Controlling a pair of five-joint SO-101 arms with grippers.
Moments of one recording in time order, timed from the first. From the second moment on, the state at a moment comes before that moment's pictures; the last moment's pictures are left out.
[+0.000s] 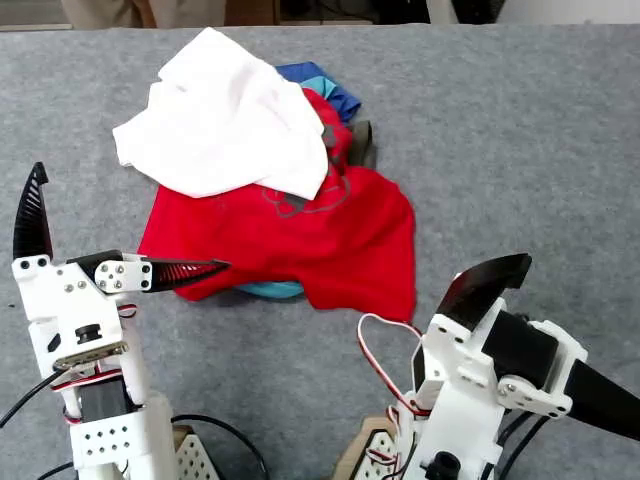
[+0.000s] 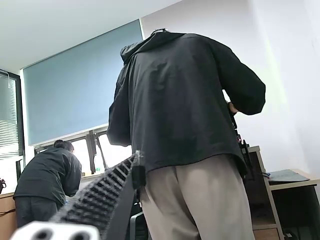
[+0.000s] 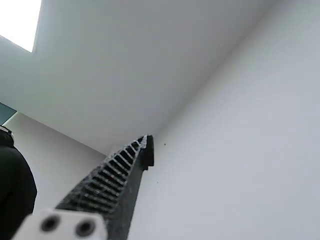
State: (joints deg) left arm -15.5 -102.9 96.7 -22.5 -24.7; right arm -0.5 -104.0 96.8 -61.6 20.1
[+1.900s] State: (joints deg) left arm -15.5 -102.9 96.7 -22.5 -24.7; right arm -0.5 -104.0 96.8 3.6 20.0
